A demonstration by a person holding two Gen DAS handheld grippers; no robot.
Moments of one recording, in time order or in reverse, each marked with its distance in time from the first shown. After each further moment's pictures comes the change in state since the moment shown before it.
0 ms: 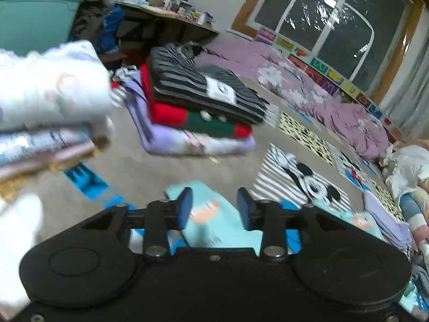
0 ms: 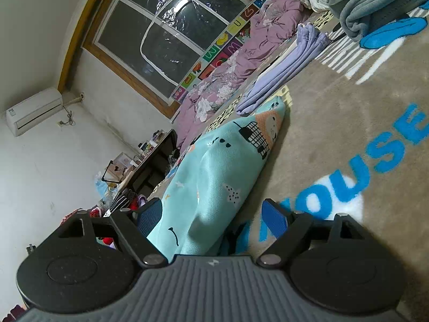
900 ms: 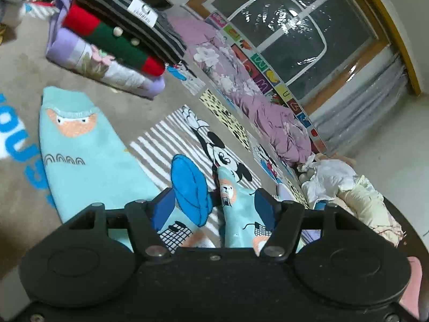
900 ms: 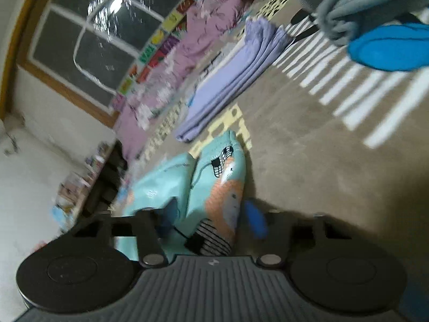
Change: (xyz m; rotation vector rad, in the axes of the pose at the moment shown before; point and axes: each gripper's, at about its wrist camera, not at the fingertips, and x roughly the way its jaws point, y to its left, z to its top) left arm 0.037 -0.025 -0.052 -0.197 0.069 -0.408; right arm 0.089 -0.020 0.083 0.140 0.055 -0.268
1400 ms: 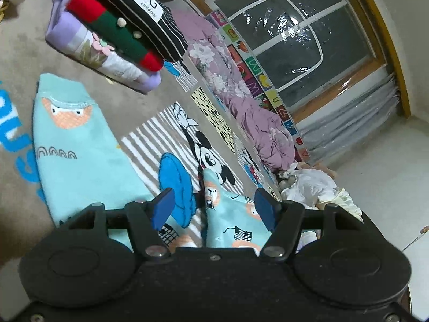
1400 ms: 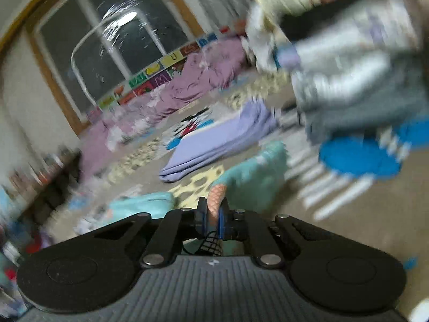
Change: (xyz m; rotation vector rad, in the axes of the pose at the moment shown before) left arm -0.005 0.004 0.005 -0.087 0.015 -0.081; right arm -0.069 0.080 -0.020 -0.354 -0.257 -0.265
